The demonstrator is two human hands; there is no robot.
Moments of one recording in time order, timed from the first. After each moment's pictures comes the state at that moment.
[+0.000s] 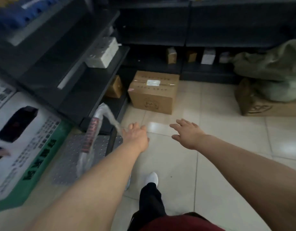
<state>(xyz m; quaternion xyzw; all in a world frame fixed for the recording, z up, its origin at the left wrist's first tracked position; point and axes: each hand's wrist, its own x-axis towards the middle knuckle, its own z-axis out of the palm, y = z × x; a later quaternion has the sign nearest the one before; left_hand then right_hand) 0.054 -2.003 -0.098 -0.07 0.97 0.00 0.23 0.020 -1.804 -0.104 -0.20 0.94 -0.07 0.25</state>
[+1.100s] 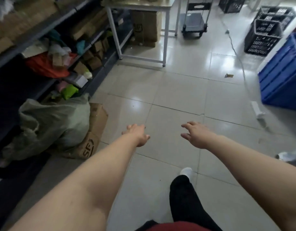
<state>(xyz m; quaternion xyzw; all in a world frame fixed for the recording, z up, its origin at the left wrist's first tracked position) -0.043 -1.176 -0.101 0.58 0.75 -0.14 0.27 0.193 -1.141 -0.095 0.55 0.79 -0.22 0.13</state>
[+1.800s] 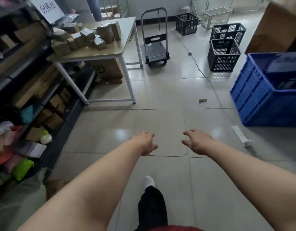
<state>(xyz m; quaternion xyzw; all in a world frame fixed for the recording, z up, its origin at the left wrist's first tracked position) 0.139 -0.731 -0.050 0.73 0.61 -0.22 0.22 0.357 -0.746 -0.067 0.66 0.70 -0.25 0.08</state>
